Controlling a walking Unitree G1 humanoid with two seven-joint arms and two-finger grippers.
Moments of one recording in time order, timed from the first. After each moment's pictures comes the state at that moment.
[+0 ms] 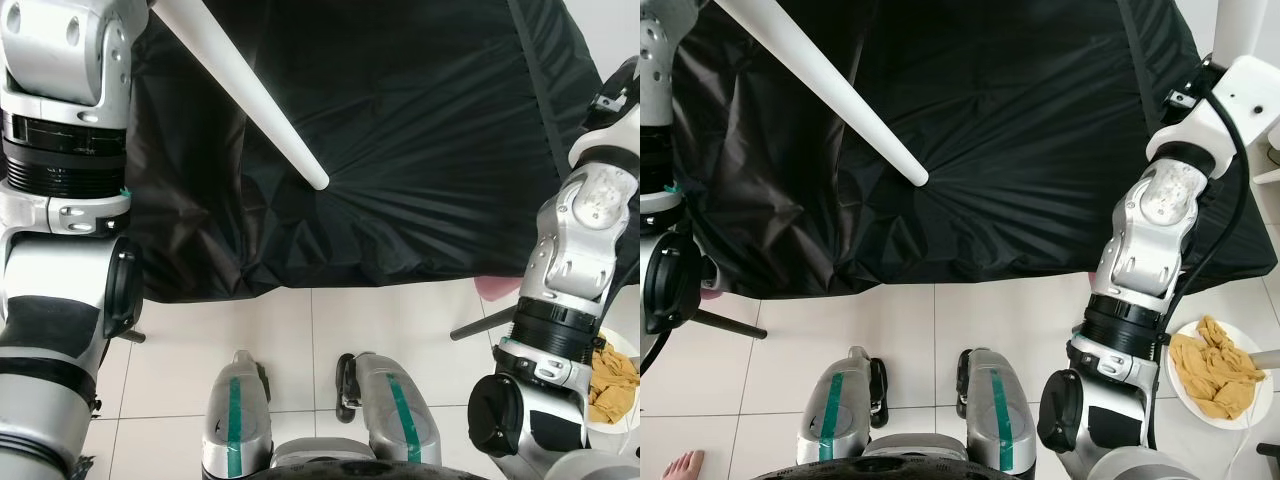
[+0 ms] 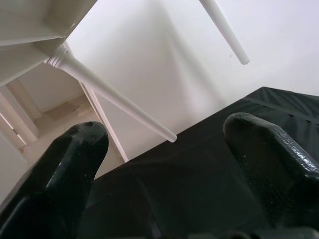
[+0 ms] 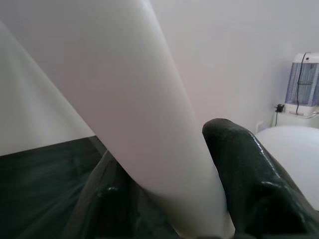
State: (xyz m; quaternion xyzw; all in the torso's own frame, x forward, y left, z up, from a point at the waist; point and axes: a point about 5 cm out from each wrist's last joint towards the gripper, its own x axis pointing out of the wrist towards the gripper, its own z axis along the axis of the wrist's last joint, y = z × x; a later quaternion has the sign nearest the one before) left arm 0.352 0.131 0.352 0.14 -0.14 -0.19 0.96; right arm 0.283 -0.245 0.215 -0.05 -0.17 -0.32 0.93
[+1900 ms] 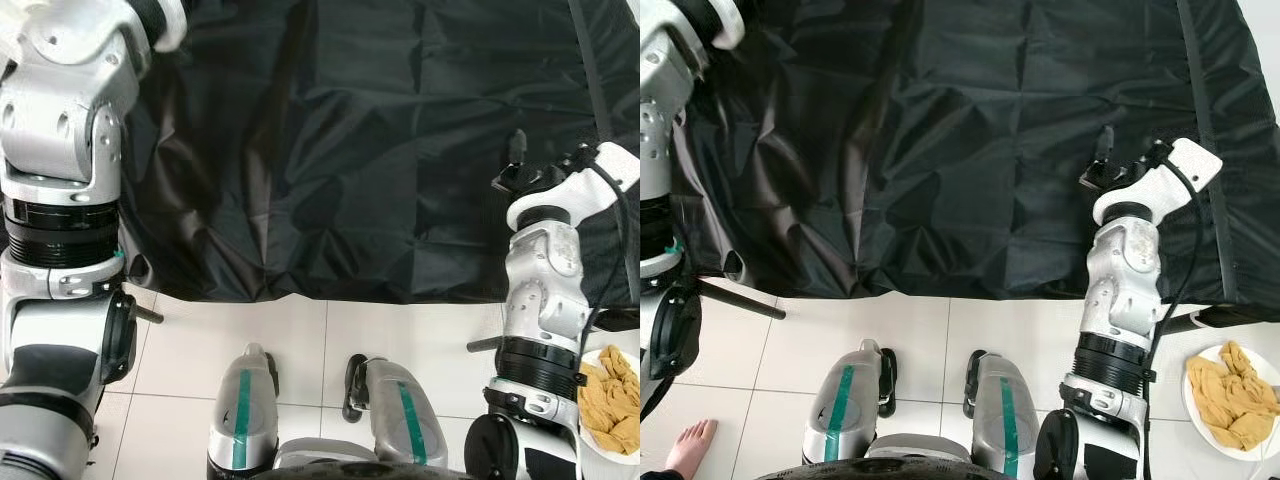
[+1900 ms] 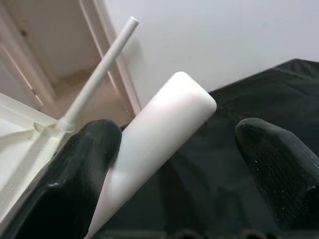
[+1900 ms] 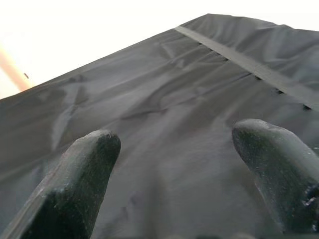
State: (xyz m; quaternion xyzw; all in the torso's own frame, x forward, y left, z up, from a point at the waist) left arm 0.330 0.141 0.303 0.13 -0.10 -0.21 0.96; right arm 0.279 -0.235 0.156 0.11 -0.07 -0.16 0.98
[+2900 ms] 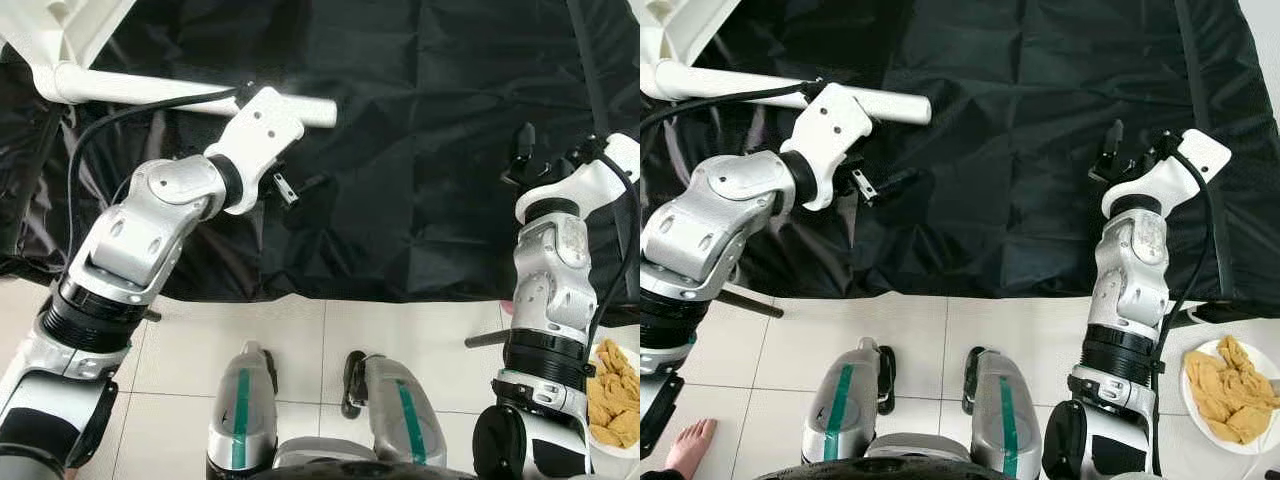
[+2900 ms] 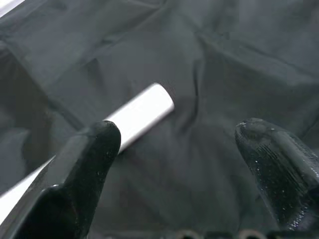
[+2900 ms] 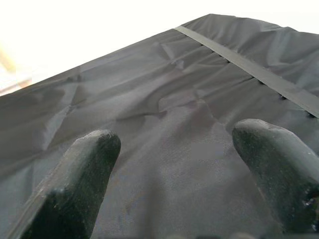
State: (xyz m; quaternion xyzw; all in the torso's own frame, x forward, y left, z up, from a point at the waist) left arm 0.286 0.101 0.196 0.23 0.07 -0.40 0.88; right arm 0.287 -0.239 0.159 0.10 -0.07 -0.15 0.98
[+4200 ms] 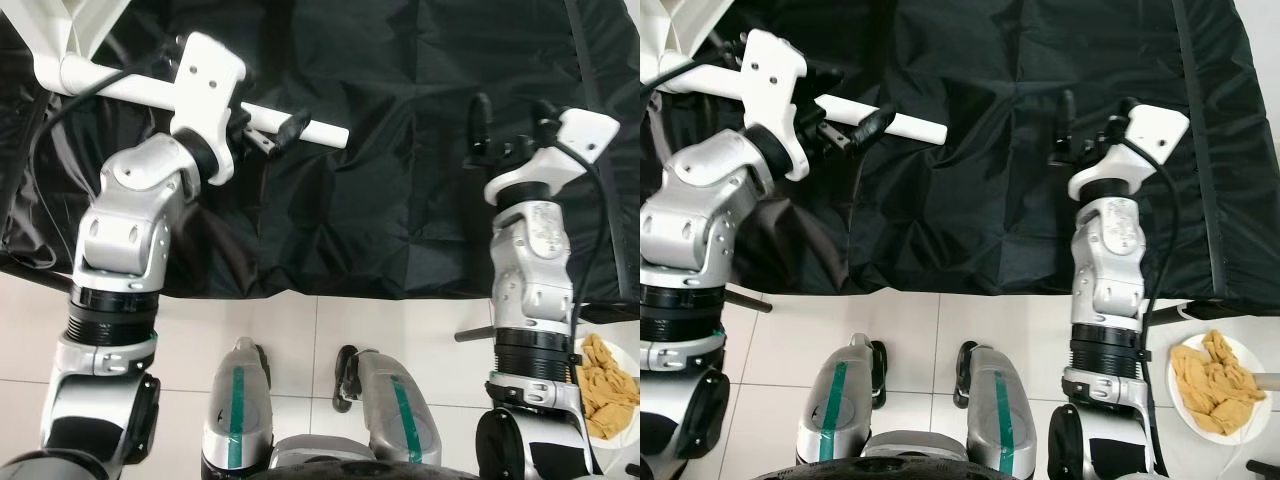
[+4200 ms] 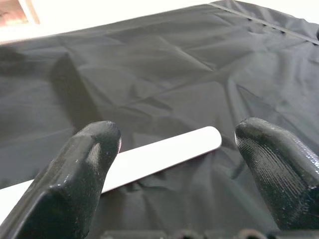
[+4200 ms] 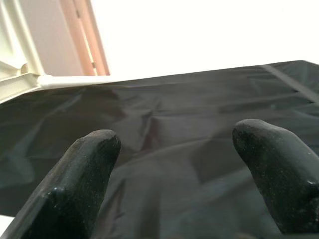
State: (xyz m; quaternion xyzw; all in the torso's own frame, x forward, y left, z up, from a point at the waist) left arm 0.302 0.126 0.206 0.08 -0.01 -0.31 0.95; right arm 0.294 -0.188 0.176 0.03 -0.14 -0.01 0.99
